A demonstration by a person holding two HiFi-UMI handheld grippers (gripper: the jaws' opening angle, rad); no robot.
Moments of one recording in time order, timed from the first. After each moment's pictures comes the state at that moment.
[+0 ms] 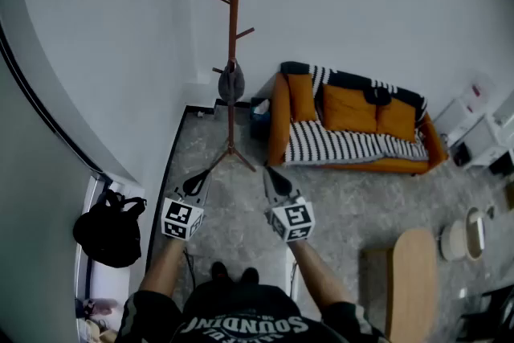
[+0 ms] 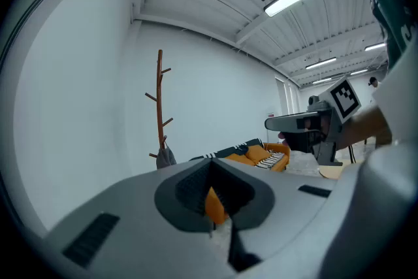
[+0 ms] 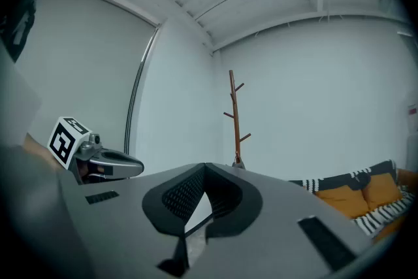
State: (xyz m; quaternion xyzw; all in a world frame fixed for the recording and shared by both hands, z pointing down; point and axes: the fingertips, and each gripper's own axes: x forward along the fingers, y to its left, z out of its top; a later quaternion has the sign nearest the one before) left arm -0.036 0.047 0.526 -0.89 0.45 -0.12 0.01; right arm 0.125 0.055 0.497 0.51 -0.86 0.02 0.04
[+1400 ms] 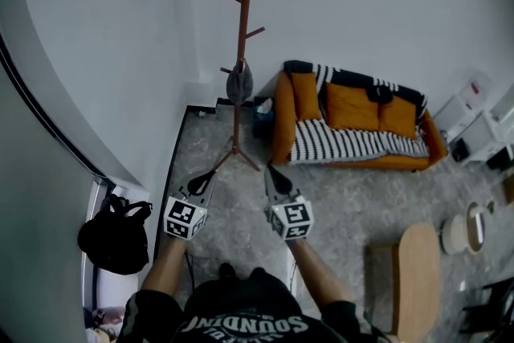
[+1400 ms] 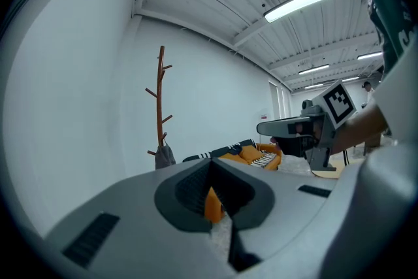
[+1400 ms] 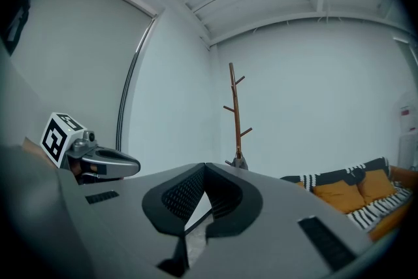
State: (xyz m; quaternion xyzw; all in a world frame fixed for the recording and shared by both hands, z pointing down) left arm -0.074 0.032 0.534 -0.90 0.41 -0.11 0.00; right arm 0.073 0.032 0.507 0.54 -0.84 0.02 0.03
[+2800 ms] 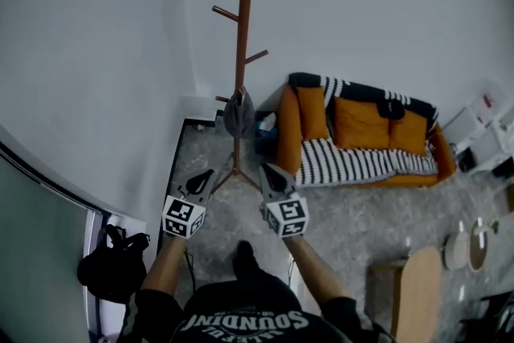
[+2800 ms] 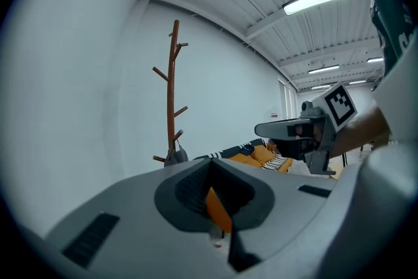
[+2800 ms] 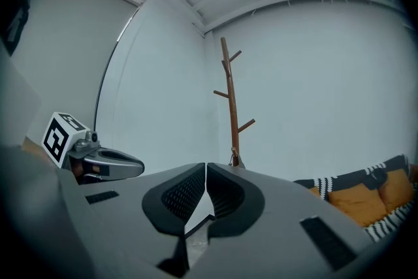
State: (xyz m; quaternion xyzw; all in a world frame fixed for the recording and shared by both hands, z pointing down) left arm -0.070 -0.176 0.546 -0.90 0.42 -0.12 -0.03; right arm 0.070 -0.178 0.522 0.53 -0.85 0.05 0.06
